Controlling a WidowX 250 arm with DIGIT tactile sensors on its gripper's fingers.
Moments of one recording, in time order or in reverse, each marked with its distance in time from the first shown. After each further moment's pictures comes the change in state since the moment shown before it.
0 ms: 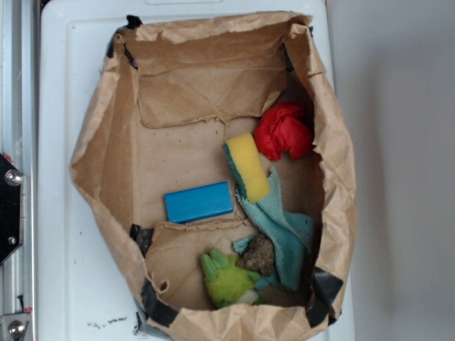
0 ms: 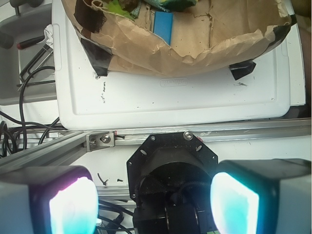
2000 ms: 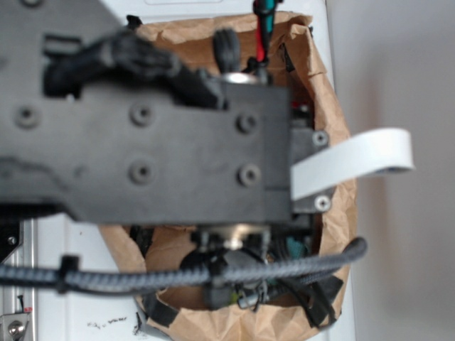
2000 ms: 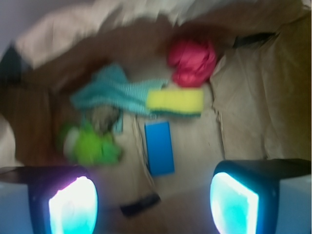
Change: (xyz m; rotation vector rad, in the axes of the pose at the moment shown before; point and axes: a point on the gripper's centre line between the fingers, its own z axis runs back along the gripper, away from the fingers) arm 0.158 0.022 -0.083 0.046 -0.134 0.332
